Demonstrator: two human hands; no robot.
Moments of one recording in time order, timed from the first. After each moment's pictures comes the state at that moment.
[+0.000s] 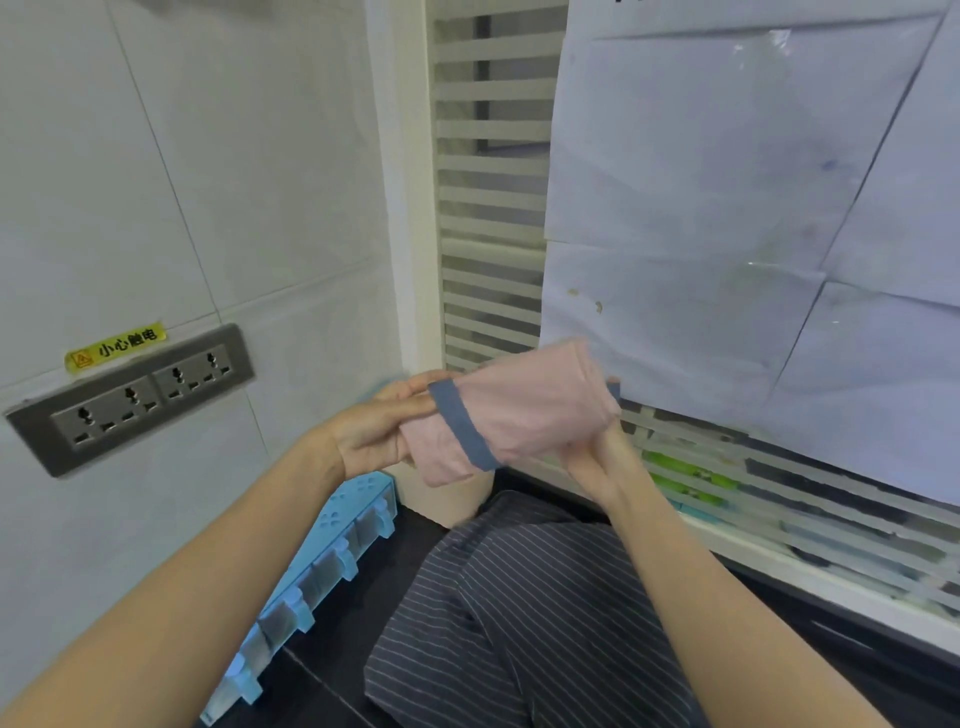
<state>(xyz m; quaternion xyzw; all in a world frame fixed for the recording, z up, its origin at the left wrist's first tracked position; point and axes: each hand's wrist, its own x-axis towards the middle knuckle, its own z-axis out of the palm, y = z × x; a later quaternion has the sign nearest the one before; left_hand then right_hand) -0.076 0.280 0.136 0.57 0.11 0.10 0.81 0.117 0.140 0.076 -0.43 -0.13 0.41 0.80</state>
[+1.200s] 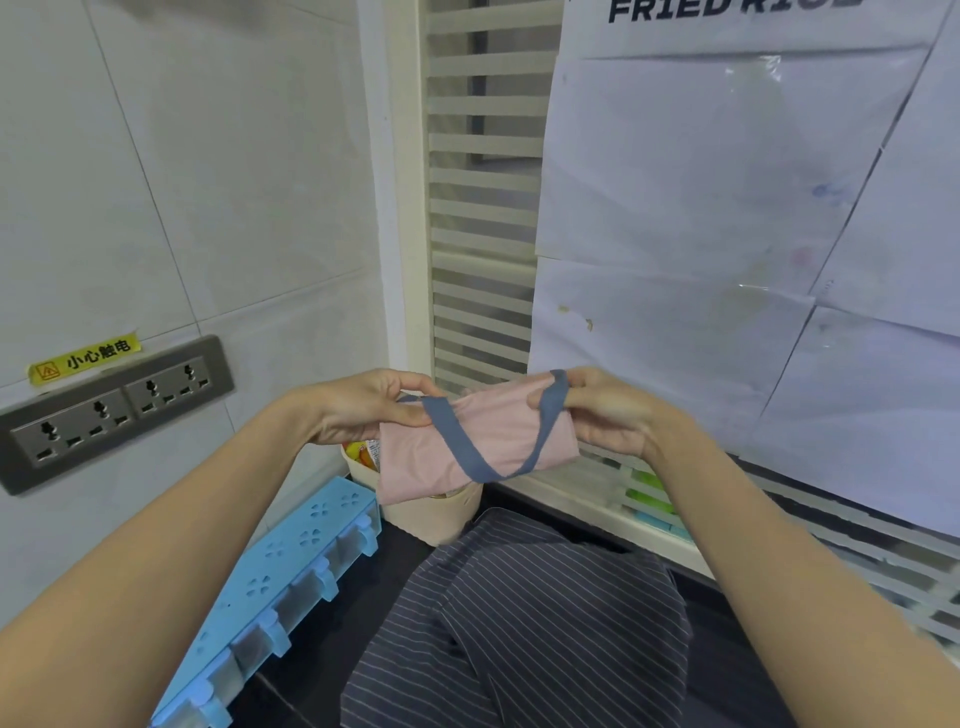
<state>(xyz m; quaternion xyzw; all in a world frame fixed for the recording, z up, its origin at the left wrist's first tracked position) -0.061 0.311 0.166 0.72 0.14 -0.02 0.68 0.134 0.126 0.165 -0.54 -0.36 0.50 0.57</state>
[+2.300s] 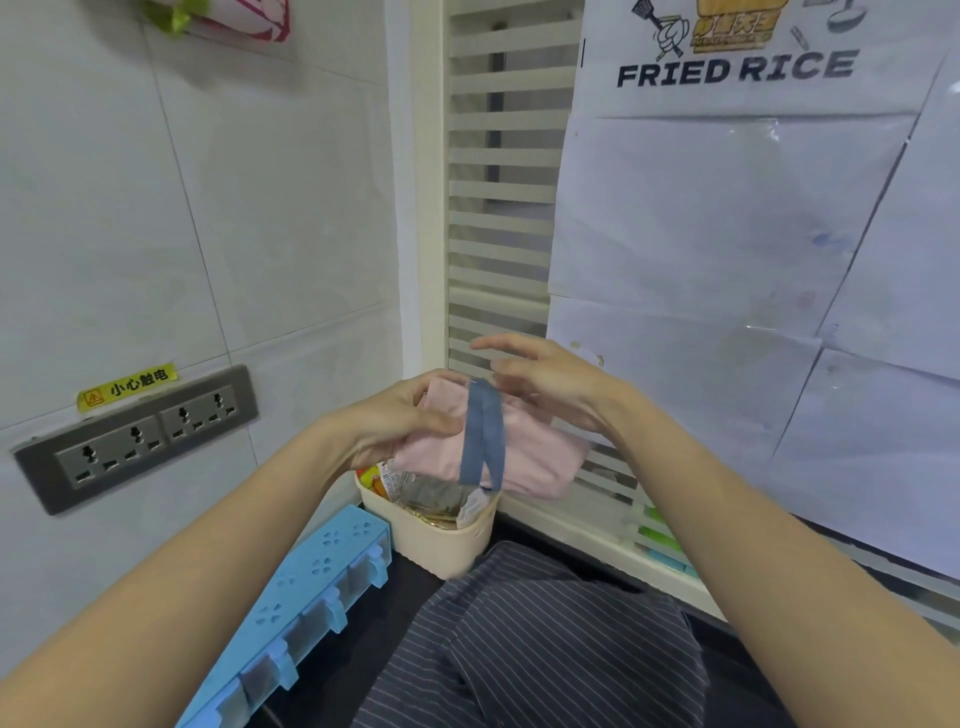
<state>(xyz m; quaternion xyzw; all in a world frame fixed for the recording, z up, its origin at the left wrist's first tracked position) -0.051 0.292 0.179 0.71 0.16 0.10 0.68 0.093 0.163 0.222 -0.66 -0.49 0.34 0.46</state>
